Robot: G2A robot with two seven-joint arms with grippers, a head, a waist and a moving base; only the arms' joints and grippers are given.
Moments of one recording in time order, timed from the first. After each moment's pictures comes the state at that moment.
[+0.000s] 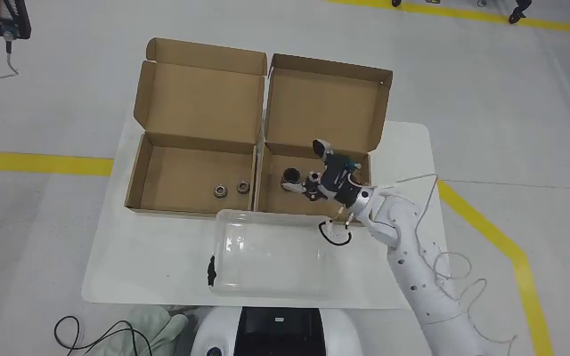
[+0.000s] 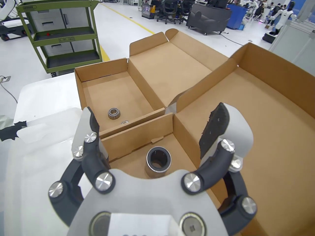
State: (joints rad) left arm 0.11 -0.38 -0.87 -1.29 2.37 -0.77 0.65; right arm -1.19 -1.37 1.21 -1.50 -1.43 -0.72 -0.13
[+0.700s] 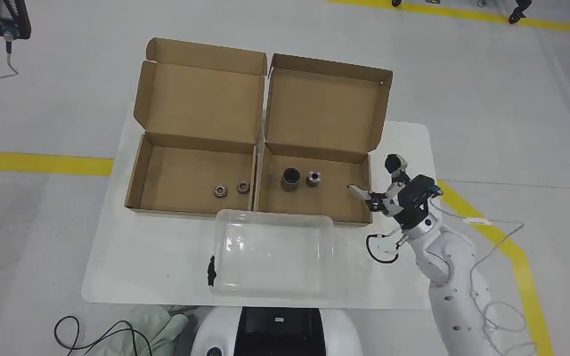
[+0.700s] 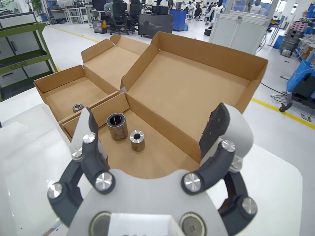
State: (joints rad) left arm 0.11 -0.38 -0.87 -1.29 2.37 -0.77 0.65; right arm -1.48 -1.30 1.52 -1.65 -1.37 -0.66 -0.23
